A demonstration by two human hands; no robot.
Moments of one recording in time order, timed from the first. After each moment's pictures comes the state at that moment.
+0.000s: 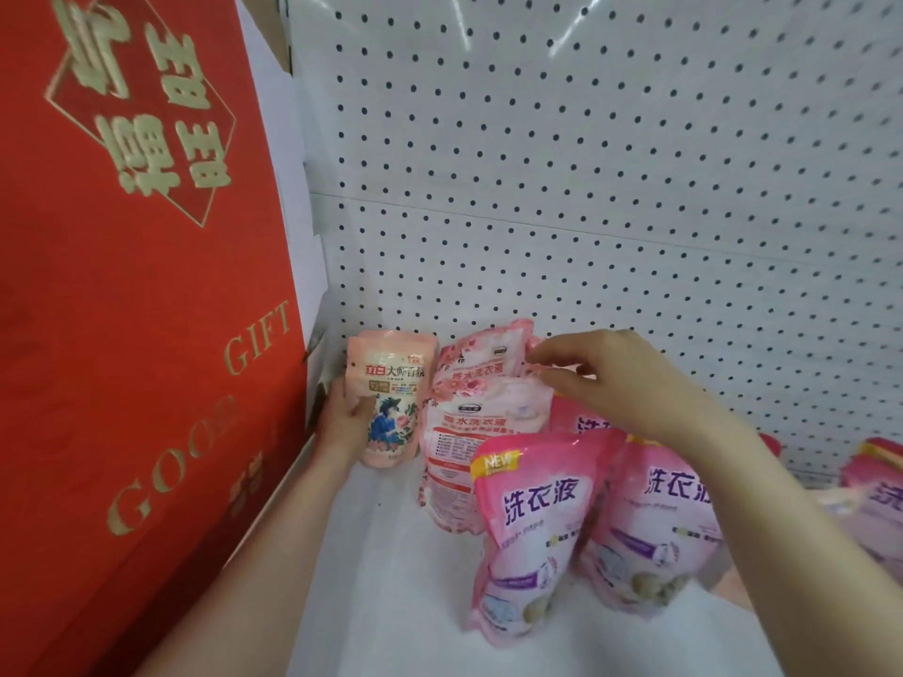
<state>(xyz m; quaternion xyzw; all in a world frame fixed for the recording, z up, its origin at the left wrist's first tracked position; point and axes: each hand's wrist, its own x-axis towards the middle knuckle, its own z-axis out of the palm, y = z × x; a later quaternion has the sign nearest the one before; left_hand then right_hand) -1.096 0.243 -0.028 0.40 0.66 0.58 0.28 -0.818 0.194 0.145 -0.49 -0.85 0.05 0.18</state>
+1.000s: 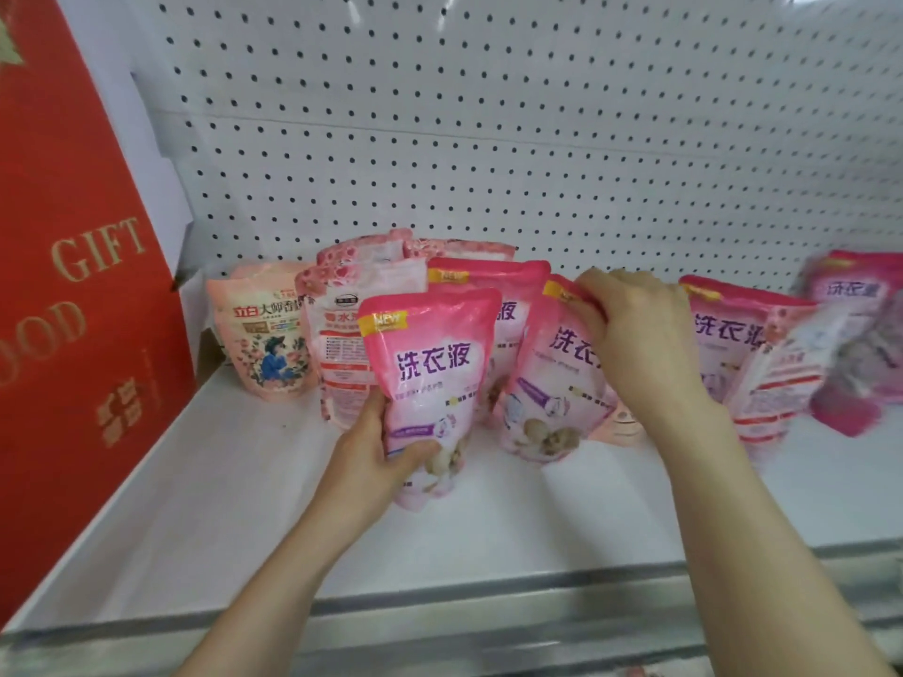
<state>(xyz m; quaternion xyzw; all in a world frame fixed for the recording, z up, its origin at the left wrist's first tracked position) -0.955 0.093 -0.051 0.64 0.48 0.49 0.34 -0.711 0.111 0.072 -0.59 -0.70 -0.22 0.34</state>
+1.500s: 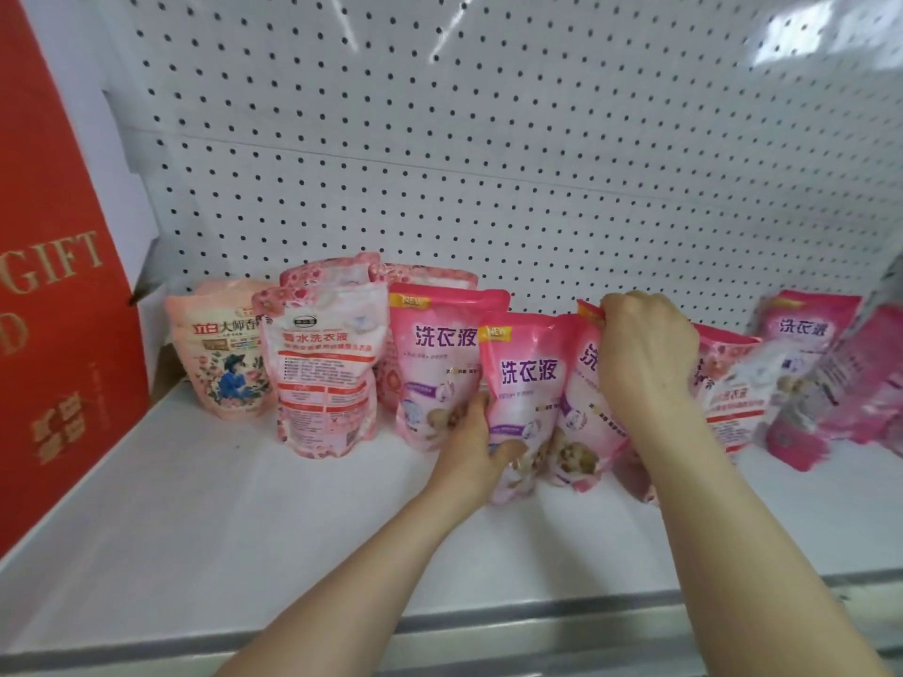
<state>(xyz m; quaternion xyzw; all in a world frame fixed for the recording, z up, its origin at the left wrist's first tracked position) -0.817 0.139 -0.045 0.69 0.43 0.45 0.37 -0.668 0.132 0.088 -0.74 -0.57 -0.30 0.20</state>
